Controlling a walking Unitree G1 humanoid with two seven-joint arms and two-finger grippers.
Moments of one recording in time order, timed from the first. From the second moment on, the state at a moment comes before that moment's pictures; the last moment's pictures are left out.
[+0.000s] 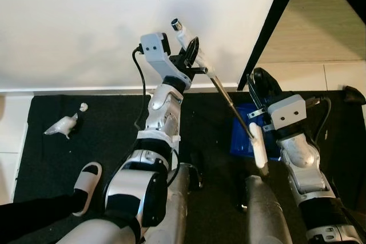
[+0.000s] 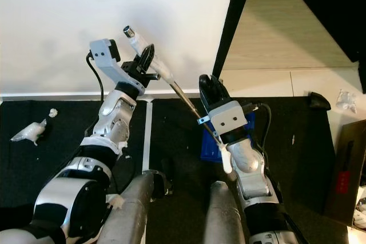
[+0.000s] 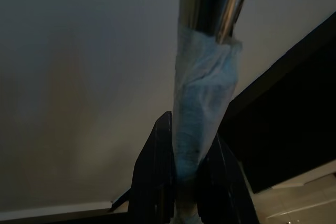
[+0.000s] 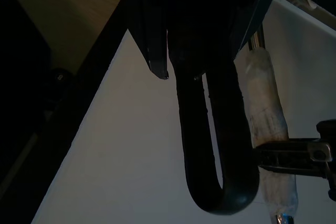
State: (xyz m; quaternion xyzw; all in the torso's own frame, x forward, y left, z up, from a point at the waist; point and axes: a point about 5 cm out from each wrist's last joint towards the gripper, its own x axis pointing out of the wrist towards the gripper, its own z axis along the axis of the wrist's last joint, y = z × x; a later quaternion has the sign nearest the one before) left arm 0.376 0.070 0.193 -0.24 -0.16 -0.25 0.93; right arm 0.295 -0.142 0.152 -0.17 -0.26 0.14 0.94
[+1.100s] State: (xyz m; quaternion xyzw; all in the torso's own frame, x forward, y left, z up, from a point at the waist) left arm 0.314 0.230 0.219 -0.07 -0.04 -0.09 0.99; right arm 0.276 -0.167 0.167 -0.07 -0.25 0.10 0.96
